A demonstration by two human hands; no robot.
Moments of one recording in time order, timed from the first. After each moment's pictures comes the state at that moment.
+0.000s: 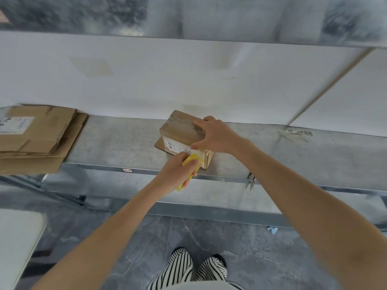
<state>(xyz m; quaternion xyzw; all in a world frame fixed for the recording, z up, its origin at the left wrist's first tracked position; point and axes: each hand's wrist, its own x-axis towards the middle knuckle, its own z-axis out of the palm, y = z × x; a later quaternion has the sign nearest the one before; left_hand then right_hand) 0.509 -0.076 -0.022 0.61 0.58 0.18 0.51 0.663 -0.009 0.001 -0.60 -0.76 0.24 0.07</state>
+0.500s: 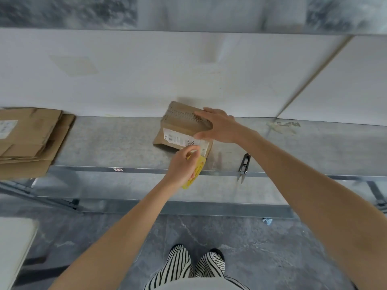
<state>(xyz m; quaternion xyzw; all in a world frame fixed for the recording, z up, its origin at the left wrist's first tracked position) 0.545 -0.077 -0.040 0.61 0.57 0.26 0.49 0.703 -0.012 0.004 -0.62 -0.74 0.26 0.05</state>
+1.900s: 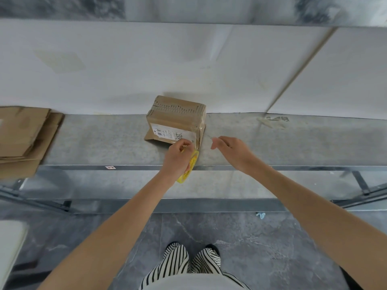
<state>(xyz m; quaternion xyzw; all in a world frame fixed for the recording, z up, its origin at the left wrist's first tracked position) 0.556 -0.074 -0.044 0.55 0.58 0.30 0.52 0.723 -0.097 -0.022 -0.68 -0.61 0.34 0.23</state>
